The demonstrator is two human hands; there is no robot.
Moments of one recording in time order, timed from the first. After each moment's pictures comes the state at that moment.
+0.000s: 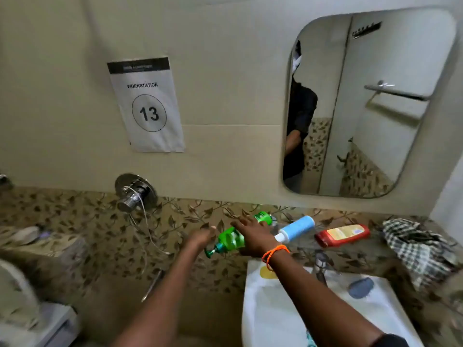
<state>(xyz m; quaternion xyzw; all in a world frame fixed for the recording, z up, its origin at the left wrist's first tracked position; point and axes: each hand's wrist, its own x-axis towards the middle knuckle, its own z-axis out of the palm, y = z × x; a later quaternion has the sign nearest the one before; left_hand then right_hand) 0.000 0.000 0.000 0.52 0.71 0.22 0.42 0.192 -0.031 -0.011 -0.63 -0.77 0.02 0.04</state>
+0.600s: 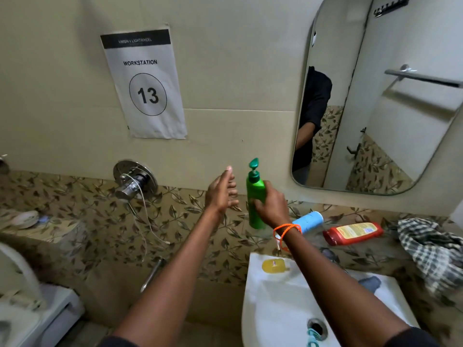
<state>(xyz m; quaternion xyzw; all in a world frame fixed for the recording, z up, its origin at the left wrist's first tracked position) 0.065 0.031 0.059 0.46 0.46 0.51 0.56 0.217 0.011 0.014 -0.70 -0.59 0.07 0.40</state>
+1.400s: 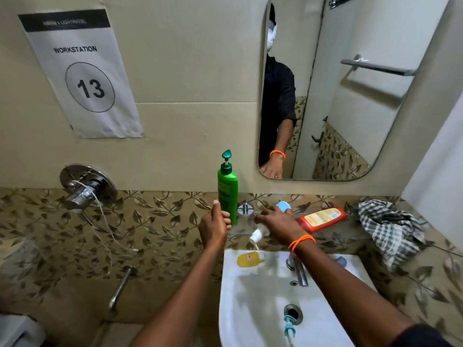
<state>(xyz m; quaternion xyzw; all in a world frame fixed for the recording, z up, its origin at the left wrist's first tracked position) 0.136 0.017 -0.046 0.41 0.57 0.50 0.51 0.324 -0.033 -0.037 -0.68 -0.74 -0.03 -0.02</state>
